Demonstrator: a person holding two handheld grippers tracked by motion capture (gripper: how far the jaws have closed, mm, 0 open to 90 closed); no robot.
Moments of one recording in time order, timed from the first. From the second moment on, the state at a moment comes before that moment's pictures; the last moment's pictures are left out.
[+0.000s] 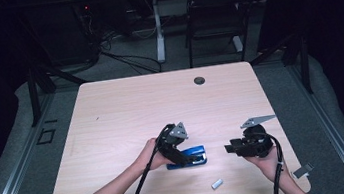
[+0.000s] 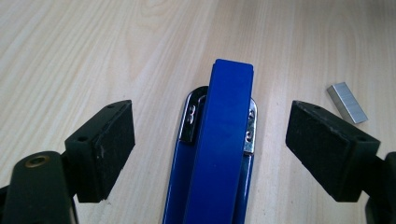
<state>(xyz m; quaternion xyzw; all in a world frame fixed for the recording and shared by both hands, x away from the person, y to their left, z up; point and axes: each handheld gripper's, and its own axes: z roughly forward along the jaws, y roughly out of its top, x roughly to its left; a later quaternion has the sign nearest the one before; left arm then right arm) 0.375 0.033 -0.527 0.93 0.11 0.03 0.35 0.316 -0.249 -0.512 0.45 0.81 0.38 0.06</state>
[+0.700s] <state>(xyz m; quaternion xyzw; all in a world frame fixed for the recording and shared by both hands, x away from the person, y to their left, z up) 0.372 0.013 -0.528 0.94 0.10 0.04 0.34 0.327 -0.228 -0.538 0.54 0.74 0.39 -0.07</state>
